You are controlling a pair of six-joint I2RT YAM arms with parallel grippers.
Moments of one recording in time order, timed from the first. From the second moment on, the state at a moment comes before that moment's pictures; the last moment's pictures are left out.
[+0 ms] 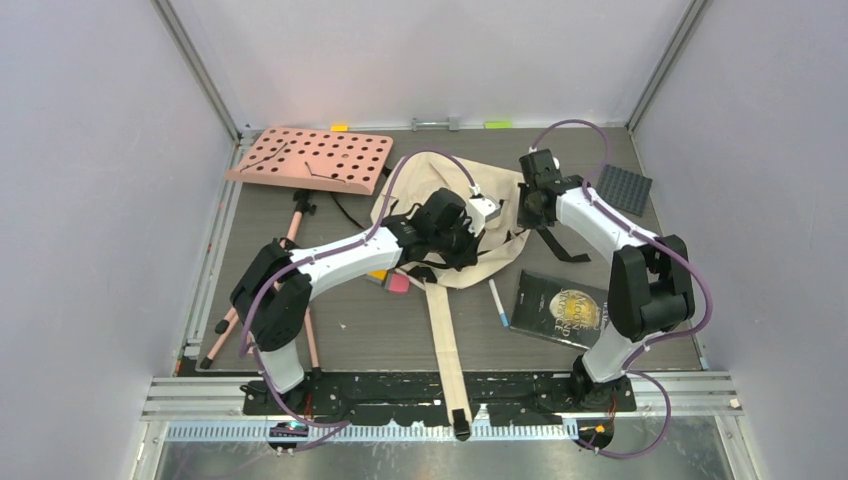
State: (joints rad) left arm -0.87 1.76 1.30 -0.25 0.24 -0.05; right arm 0.27 1.66 1.22 -0.60 0.19 0.36
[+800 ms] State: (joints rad) left arm -0.87 1.76 1.37 -0.28 0.21 -0.04; right arm 0.21 1.85 1.42 -0.61 0.18 0.35
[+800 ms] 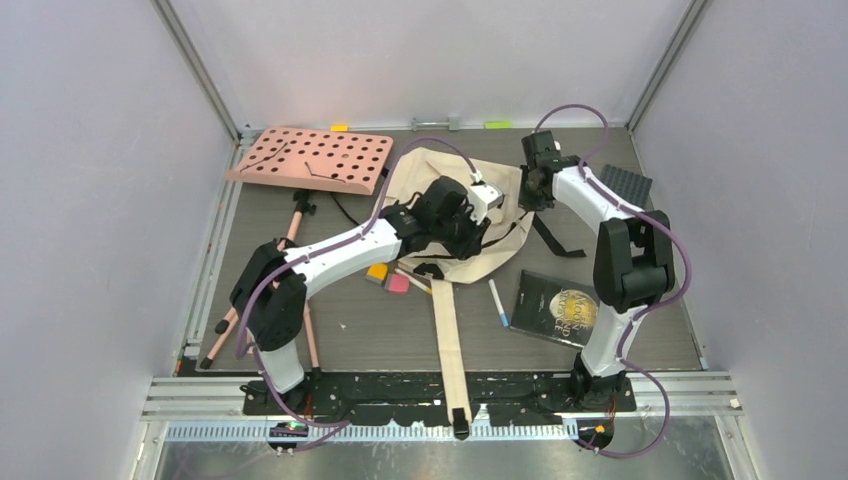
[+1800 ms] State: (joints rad) left arm -0.87 1.67 1.35 -0.51 0.08 0.16; right arm 0.17 1.57 1.26 -0.66 0.05 0.32
